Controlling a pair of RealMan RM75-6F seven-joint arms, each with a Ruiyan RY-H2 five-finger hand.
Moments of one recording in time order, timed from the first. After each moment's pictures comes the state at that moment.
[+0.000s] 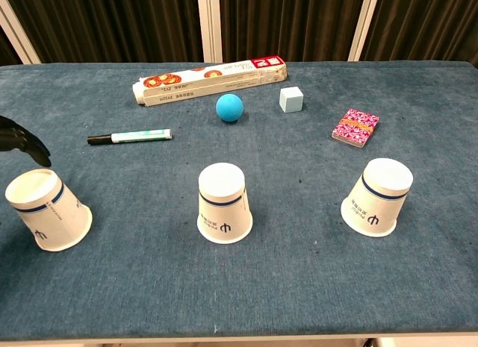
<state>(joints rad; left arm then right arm) -0.32 -1.23 0.03 -1.72 1.57 1.10 0.29 0.07 -1.05 0.07 -1.64 -1.55 1.54 0.01</state>
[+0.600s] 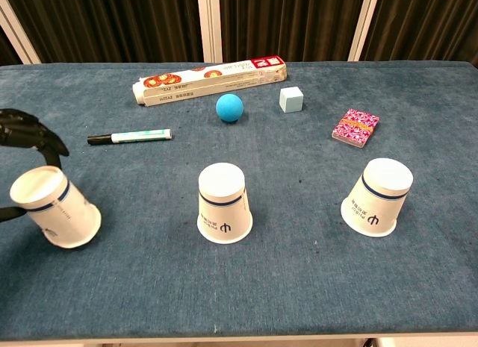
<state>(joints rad) -0.37 -1.25 0.03 -1.71 1.60 1.11 0.20 0.07 -1.06 0.07 -1.63 -1.55 1.54 0.01</state>
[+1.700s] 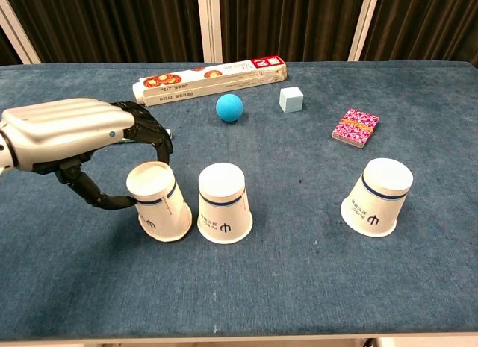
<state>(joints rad) -0.59 -1.42 -0.07 -1.75 1.40 0.93 0.44 0.05 -1.07 0.07 -1.59 -1.53 1.54 0.06</state>
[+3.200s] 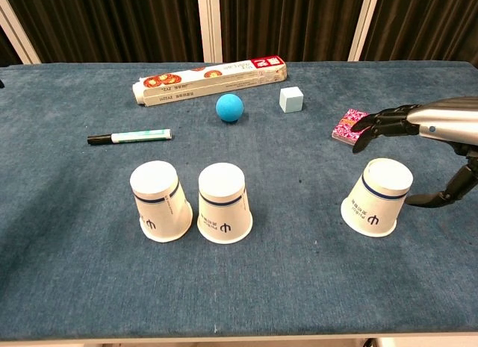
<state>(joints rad) -0.31 -1.21 0.04 -1.75 1.52 1.38 0.22 0.54 -1.19 0.05 -1.72 -1.53 0.83 -0.10</state>
